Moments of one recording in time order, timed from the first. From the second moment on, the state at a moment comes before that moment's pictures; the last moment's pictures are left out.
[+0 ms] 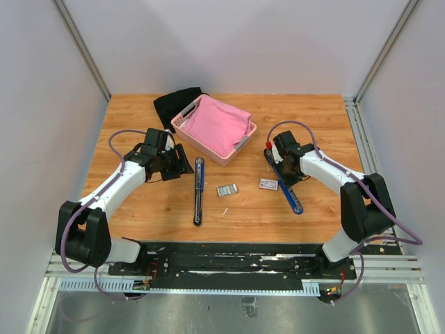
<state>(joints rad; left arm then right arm) -0.27 1.35 0.92 -0.50 0.18 -0.59 0.40 1.60 1.04 -0.72 0.12 -0.10</state>
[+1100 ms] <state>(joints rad) -0.27 1.34 0.91 -0.49 0.18 -0.59 0.40 1.60 1.04 -0.74 0.10 -0.08</state>
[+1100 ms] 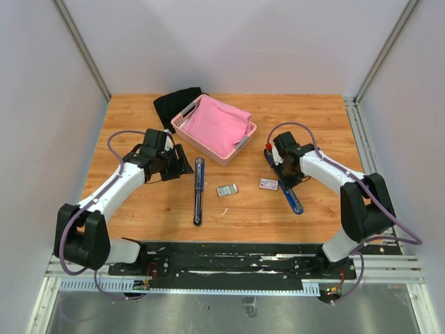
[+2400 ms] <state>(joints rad) -0.27 1.03 0.85 -0.48 0.11 -0.58 0.39 1.41 0.86 -0.77 0.05 0.22</state>
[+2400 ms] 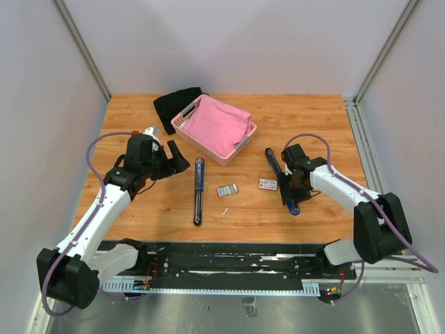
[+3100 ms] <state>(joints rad) -0.27 1.04 0.91 -0.46 -0.02 -0.61 0.46 1.40 1.21 -0.95 0.40 0.20</state>
